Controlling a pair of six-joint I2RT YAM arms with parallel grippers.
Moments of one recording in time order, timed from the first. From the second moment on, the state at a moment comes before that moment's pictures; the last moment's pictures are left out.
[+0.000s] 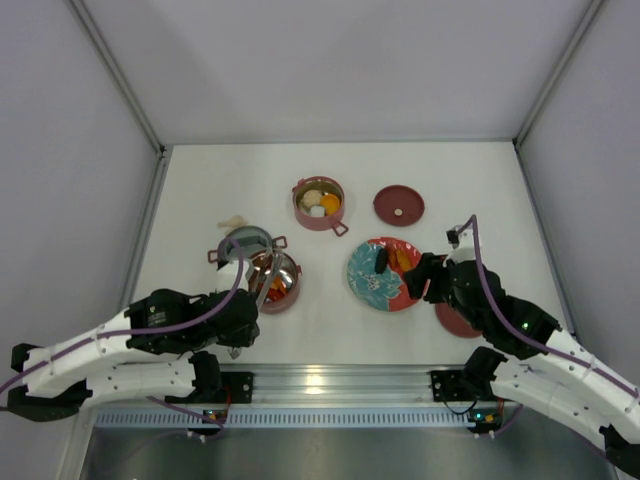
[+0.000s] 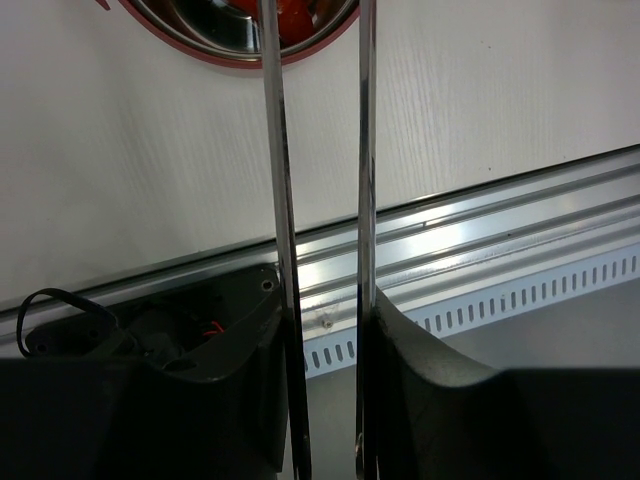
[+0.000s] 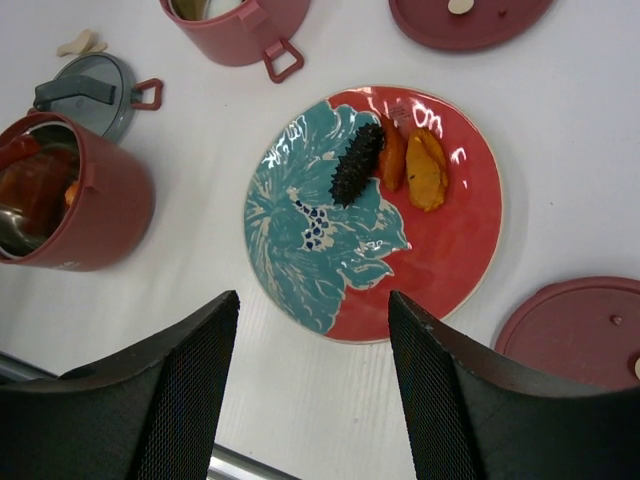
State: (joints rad) left arm -1.26 0.77 1.02 -1.35 -0.40 -1.02; right arm 0.85 0.57 0.67 -0.59 0.41 0.57
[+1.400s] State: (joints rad) left arm -1.20 1.54 1.33 -0.95 -0.26 -0.60; right arm 0.85 0.48 0.73 -0.65 0.45 0.57
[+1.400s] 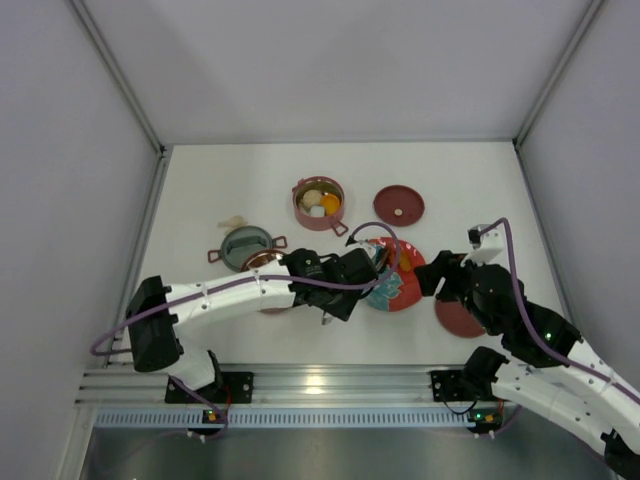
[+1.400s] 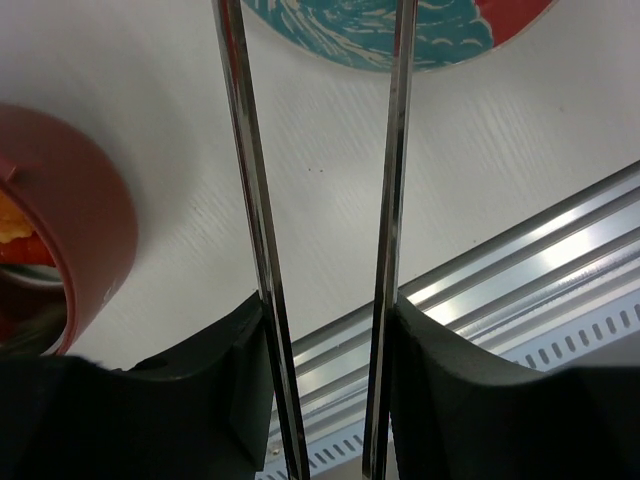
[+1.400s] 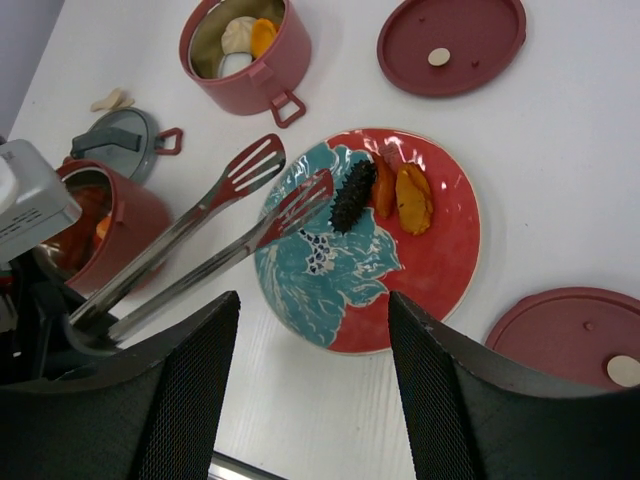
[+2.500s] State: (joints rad) left arm -1.14 1.70 1.35 -0.82 -0.17 -0.52; right arm 0.85 0.48 0.73 -0.68 0.46 0.56
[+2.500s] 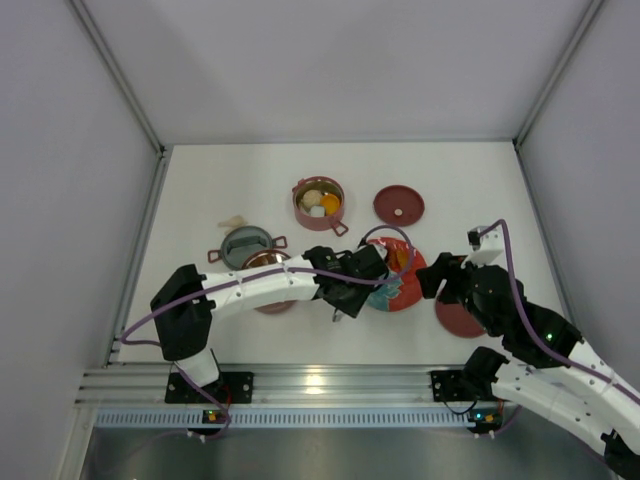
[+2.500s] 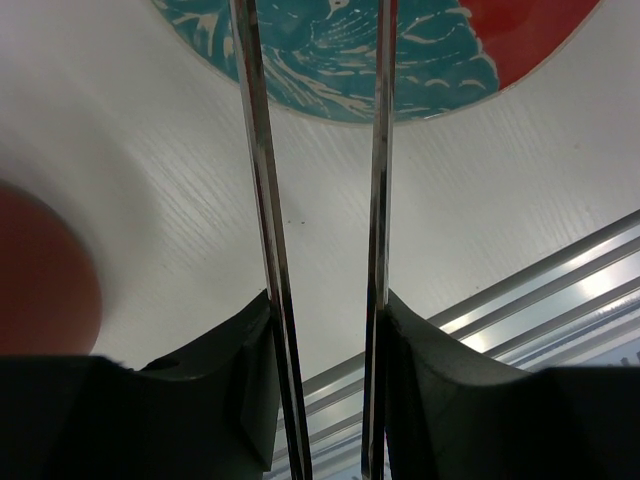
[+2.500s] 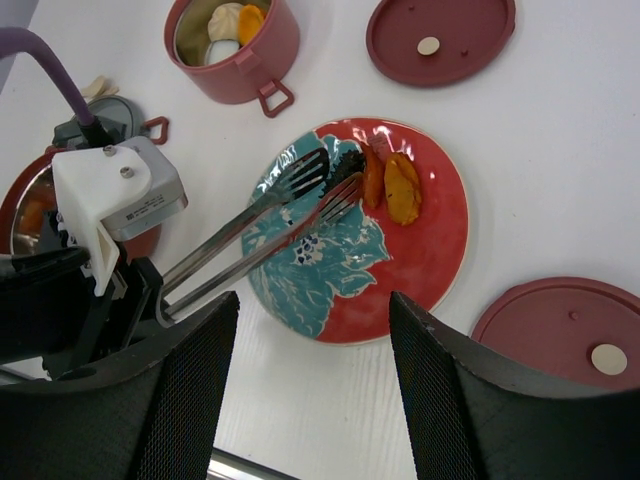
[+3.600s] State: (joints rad) left arm -1.13 1.46 1.30 -0.89 -0.22 -0.55; right arm 0.85 0.47 0.73 -0.68 0.46 0.57
